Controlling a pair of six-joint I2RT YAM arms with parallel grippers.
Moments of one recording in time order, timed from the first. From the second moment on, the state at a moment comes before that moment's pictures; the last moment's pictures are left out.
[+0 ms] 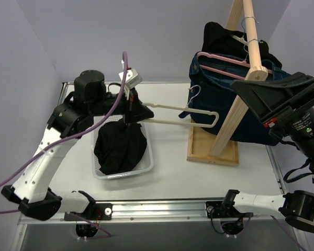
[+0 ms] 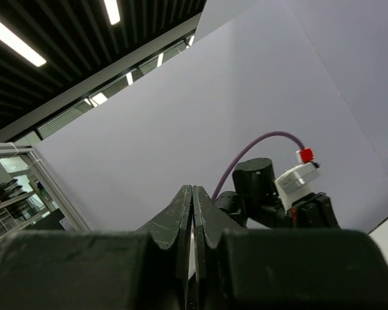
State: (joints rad) left arm -0.63 1.32 1.79 -0.78 0.65 -0.10; right arm 0.97 1.03 1.99 -0.40 0.02 0.69
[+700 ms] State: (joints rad) left arm -0.67 2.06 2.57 -0.64 1.03 -0.24; right arm 0.97 1.08 1.99 -0.35 0.04 0.70
